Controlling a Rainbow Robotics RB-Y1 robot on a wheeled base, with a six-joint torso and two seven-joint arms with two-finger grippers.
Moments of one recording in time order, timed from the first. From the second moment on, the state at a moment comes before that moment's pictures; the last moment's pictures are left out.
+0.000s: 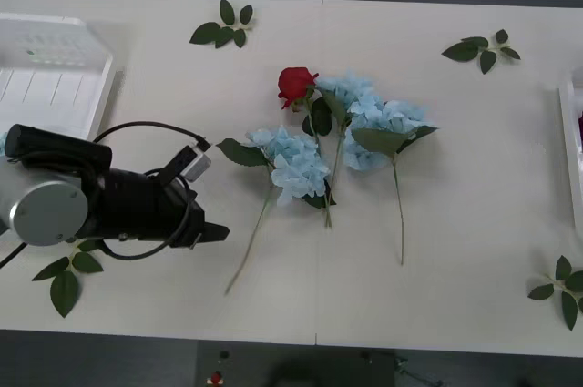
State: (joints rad) right arm -0.44 -1.31 0.41 -1.06 -0.88 1.05 1.48; left arm -0.27 0.85 -0.47 -1.86 1.16 0.95 -1.85
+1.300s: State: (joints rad) right arm -0.30 -1.29 0.41 -1.75 -1.26 0.98 1.37; left arm -0.61 0.52 -0.73 -1.47 0.82 0.93 -1.80
